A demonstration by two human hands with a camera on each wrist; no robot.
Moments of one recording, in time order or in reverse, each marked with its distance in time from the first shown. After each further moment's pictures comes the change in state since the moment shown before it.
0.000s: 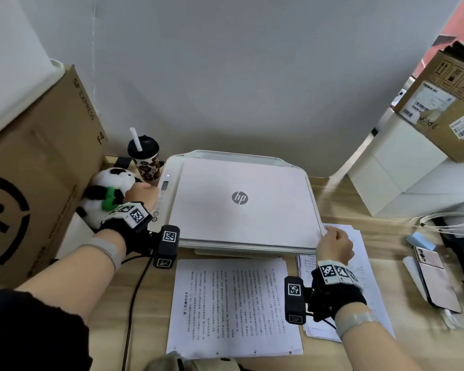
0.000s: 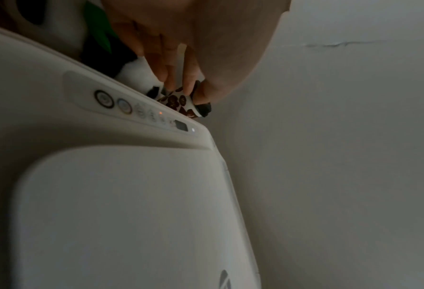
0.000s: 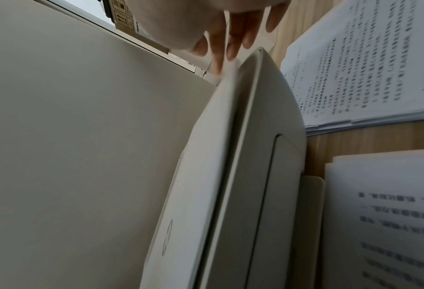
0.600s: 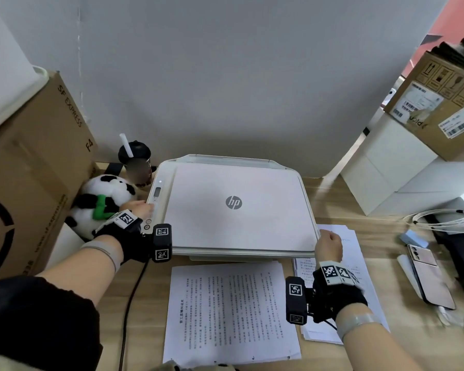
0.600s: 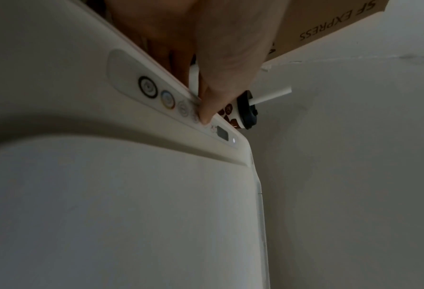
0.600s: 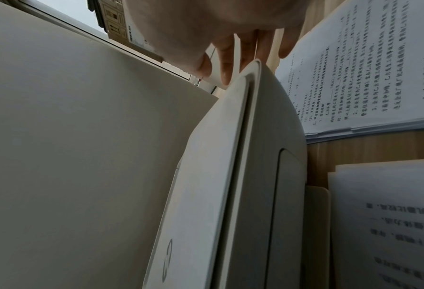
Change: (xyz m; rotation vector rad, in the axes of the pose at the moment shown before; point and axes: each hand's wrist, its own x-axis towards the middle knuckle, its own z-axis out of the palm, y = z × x) left_hand 0.010 -0.014 0.010 -0.218 -0.107 -0.121; right_hand 0.019 0.011 0.007 0.090 -0.131 0.106
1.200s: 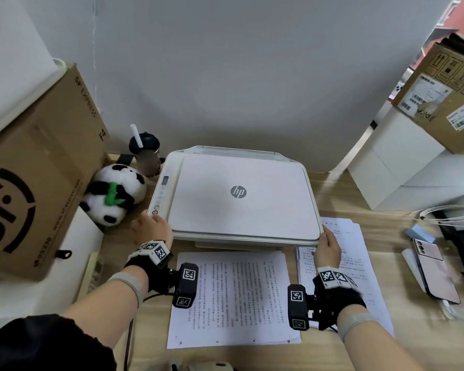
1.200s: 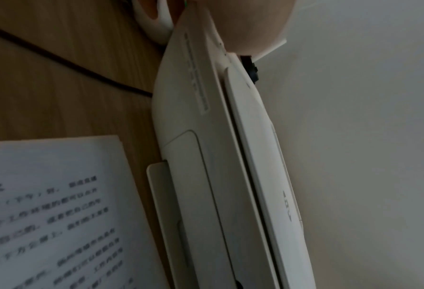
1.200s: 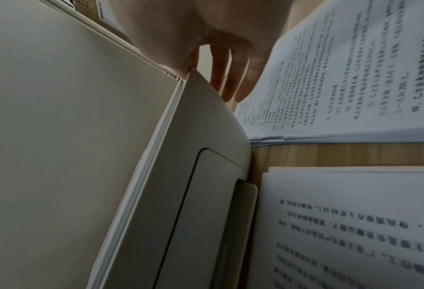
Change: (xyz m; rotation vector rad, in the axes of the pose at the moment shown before) left_hand -0.069 -0.053 0.035 0.215 0.365 0.070; right_hand -0.010 0.039 -0.009 0.053 -0.119 -0.197
